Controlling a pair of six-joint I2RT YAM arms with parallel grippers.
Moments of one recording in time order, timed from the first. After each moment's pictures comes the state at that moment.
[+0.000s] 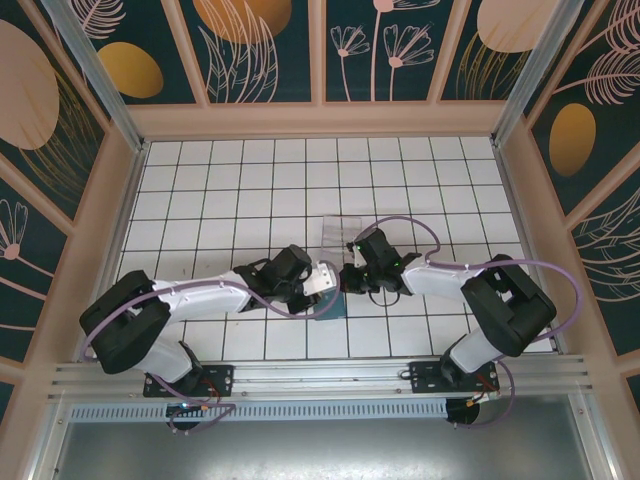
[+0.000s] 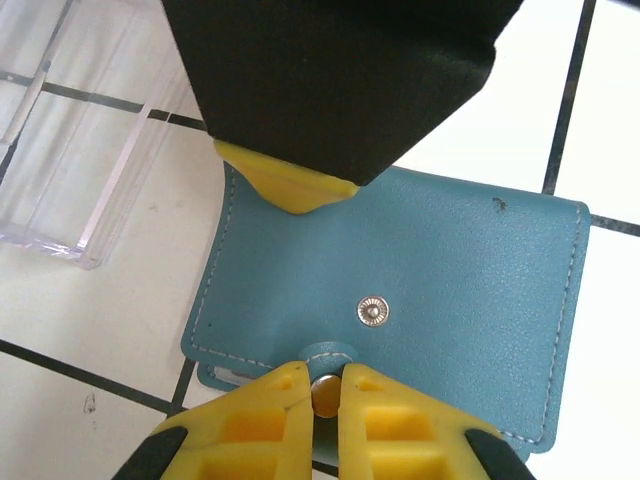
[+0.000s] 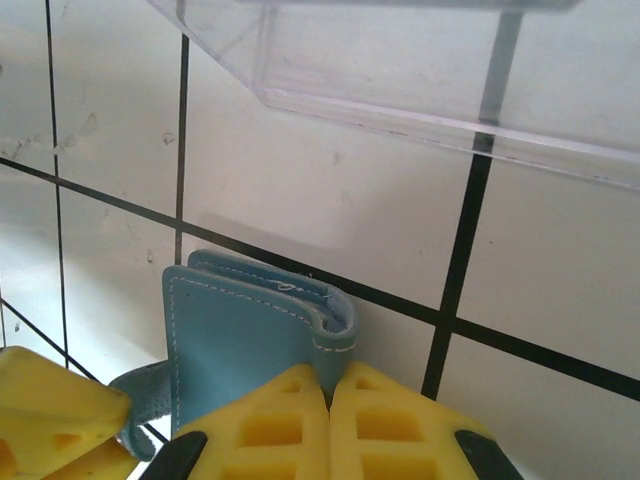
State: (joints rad) left arm -0.91 1.48 0.69 -0.13 0.14 0.32; right arm 0.71 1.53 0.64 -0.08 -0.35 0.68
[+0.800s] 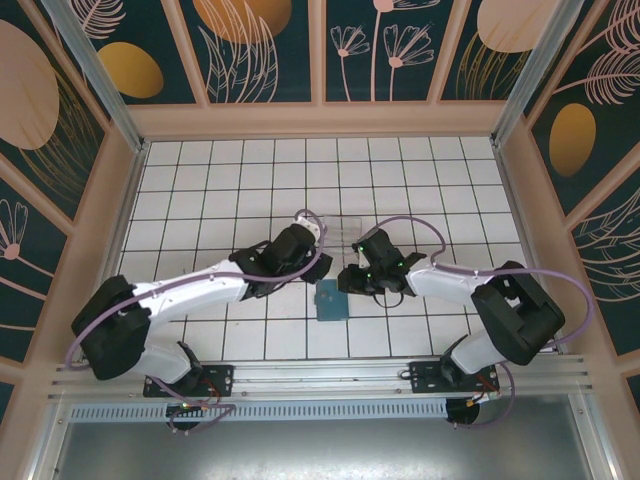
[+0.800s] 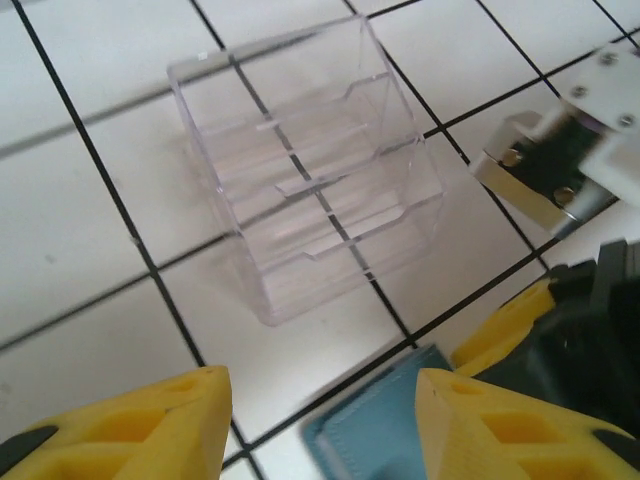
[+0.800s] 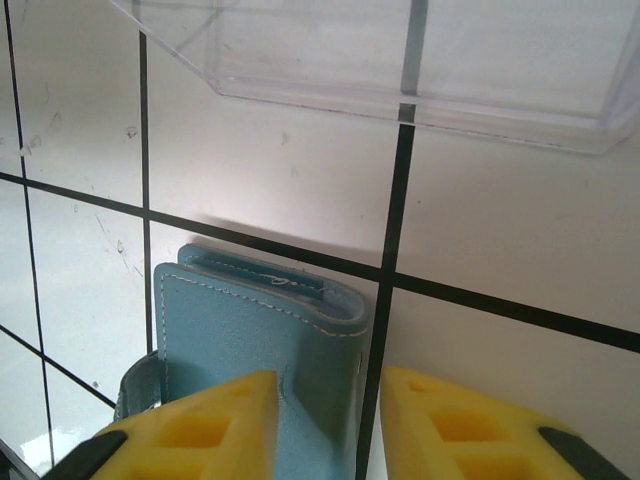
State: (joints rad) left arm -0.91 1.47 0.90 -0.22 -0.13 -0.45; right arm 0.71 1.46 0.64 -0.18 -0.29 0.70
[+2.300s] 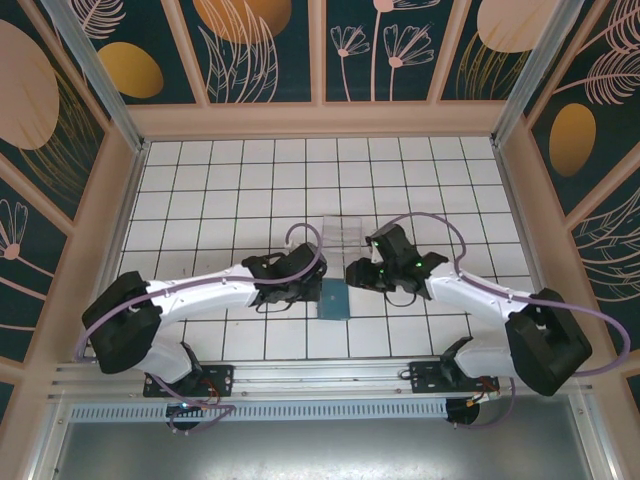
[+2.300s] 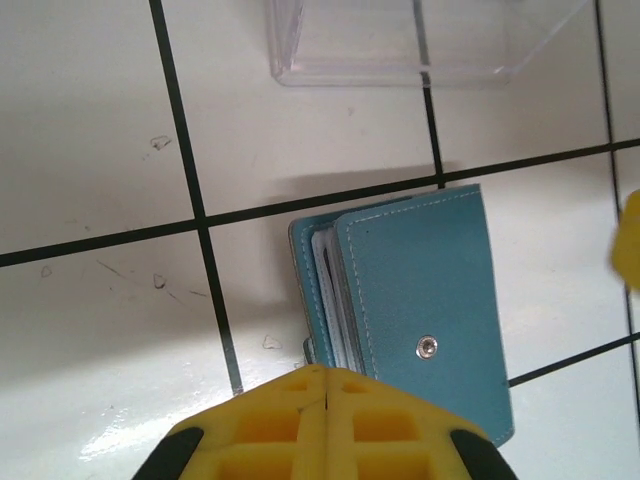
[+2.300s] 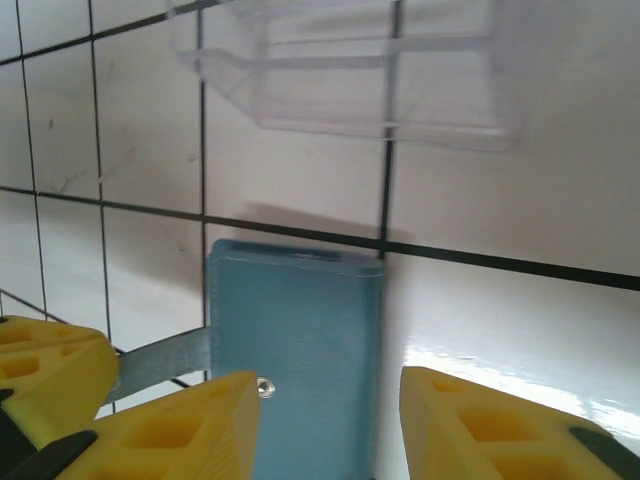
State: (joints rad) left arm -0.99 1.48 0.88 -0.44 -0.09 -0.89; right arm 0.69 1.29 0.66 -0.31 -0.29 0.73
